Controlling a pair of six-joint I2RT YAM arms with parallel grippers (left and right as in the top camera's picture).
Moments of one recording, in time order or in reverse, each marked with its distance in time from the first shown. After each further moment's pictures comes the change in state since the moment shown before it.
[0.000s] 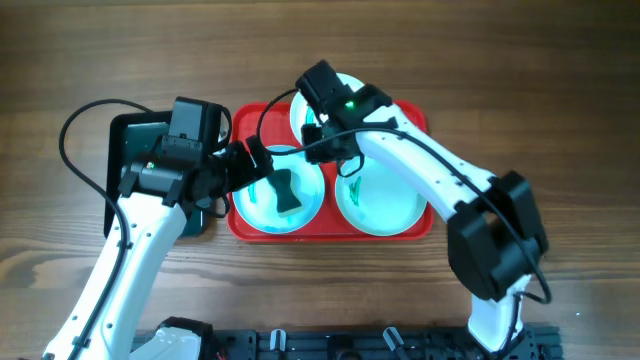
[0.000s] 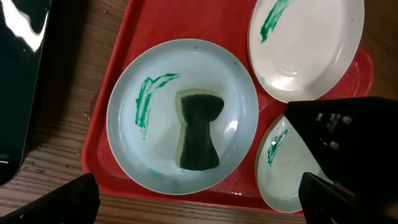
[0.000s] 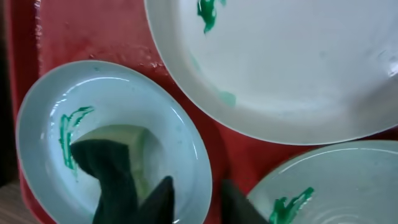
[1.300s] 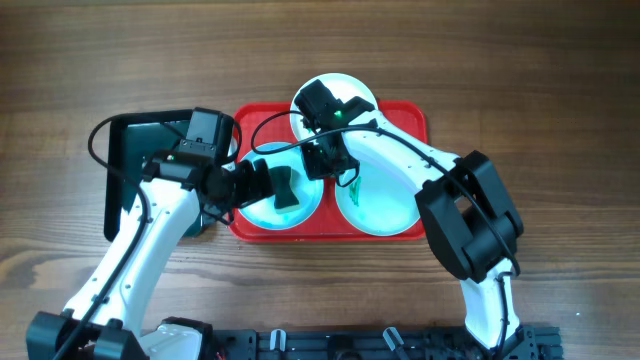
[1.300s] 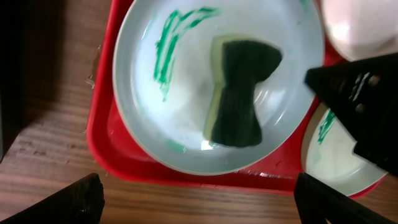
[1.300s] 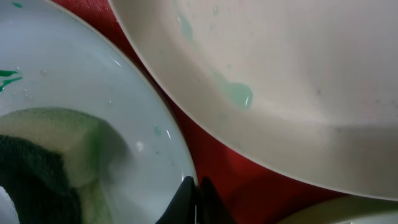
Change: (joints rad) left arm 0.000 0.101 -0.092 -0.002 0.040 0.068; right arm -0.005 0.111 -0.050 0.059 -0.056 -0.092
